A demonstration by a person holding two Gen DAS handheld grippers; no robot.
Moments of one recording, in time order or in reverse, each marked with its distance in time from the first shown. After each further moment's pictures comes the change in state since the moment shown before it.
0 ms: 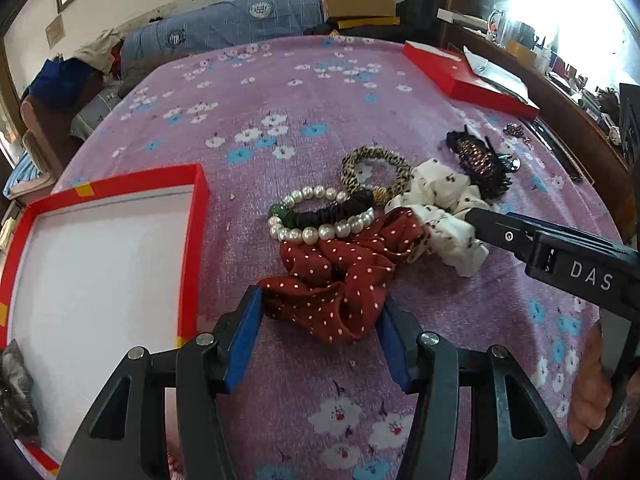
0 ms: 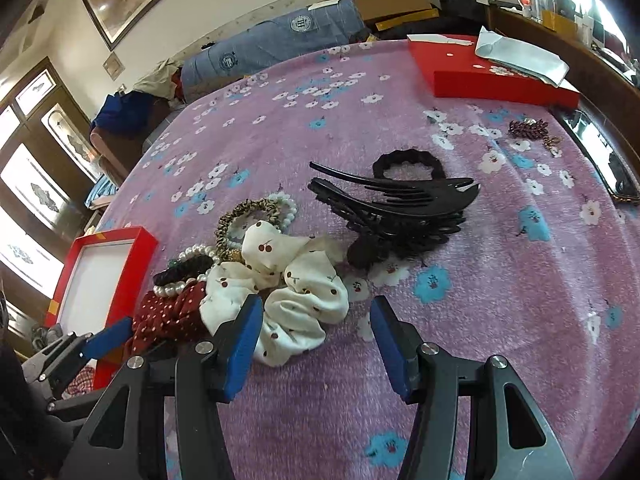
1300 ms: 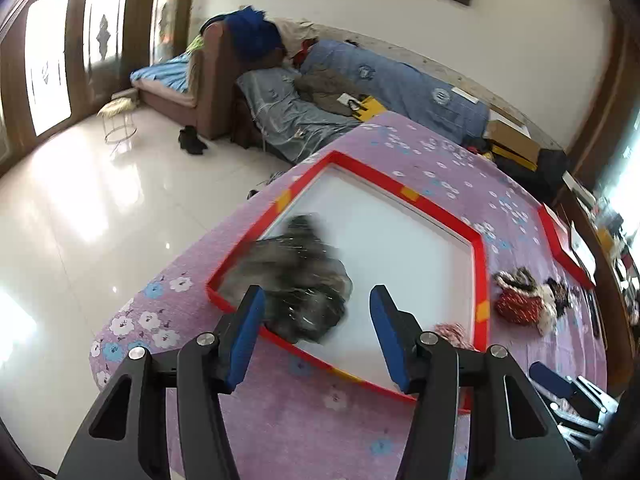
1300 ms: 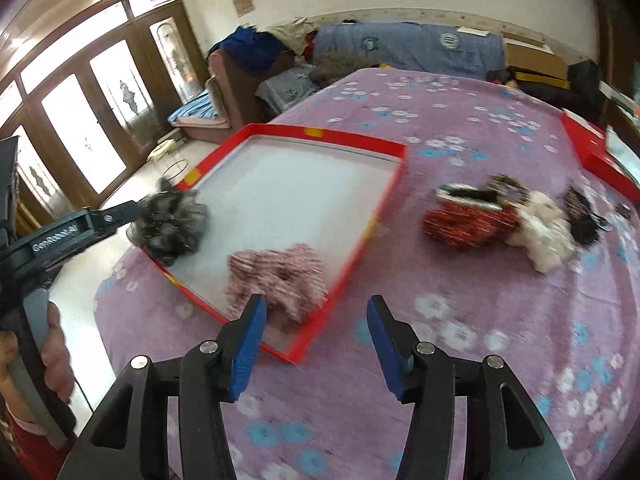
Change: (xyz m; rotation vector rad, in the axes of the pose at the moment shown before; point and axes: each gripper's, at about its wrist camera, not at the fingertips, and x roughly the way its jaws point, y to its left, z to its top) left arm -0.183 0.212 -0.130 -0.558 -0.239 0.207; right arm -0.064 0.190 -0.108 -0.384 0.019 0.165
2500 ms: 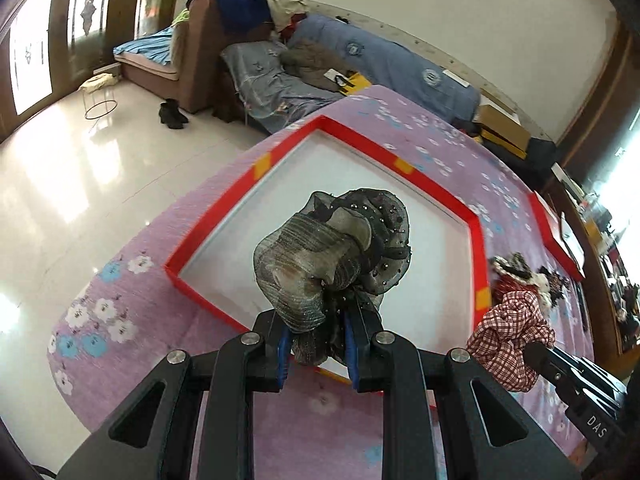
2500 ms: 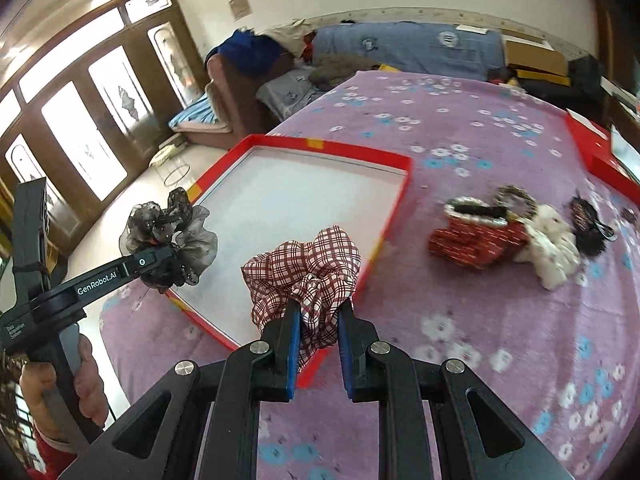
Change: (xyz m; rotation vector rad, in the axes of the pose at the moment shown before) left arm 0.038 0.016 -0.008 -0.043 0.092 -0.070; right arm 0.017 0.013 0.025 0.004 0.010 0.026
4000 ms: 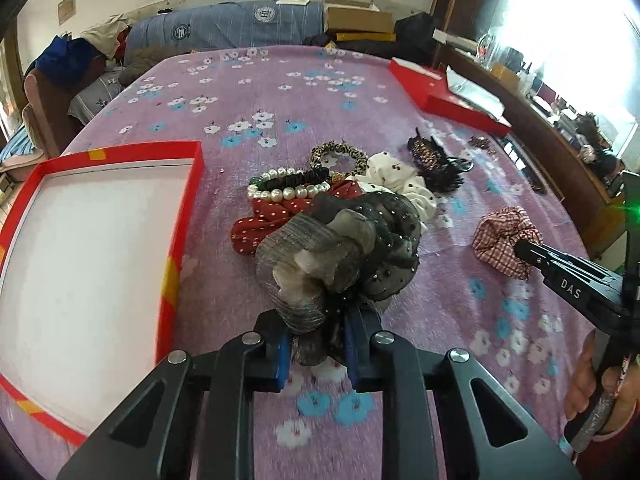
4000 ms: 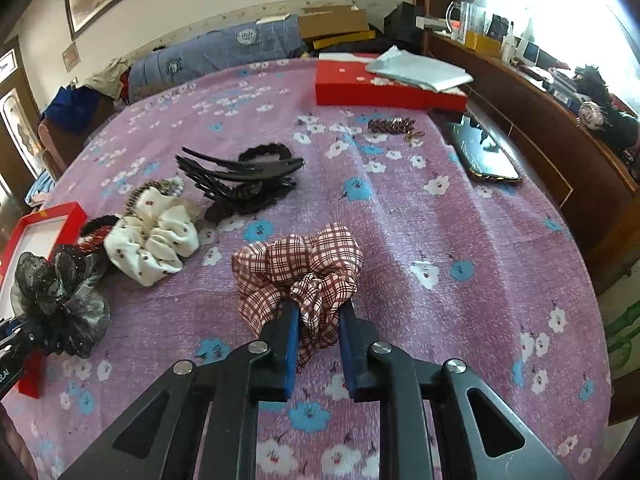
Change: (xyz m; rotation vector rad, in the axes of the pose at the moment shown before) left arm 0.067 -0.264 -0.067 0.506 0.155 -0.186; right arm -0.075 -0.260 -0.059 0.349 -0.042 -0.480
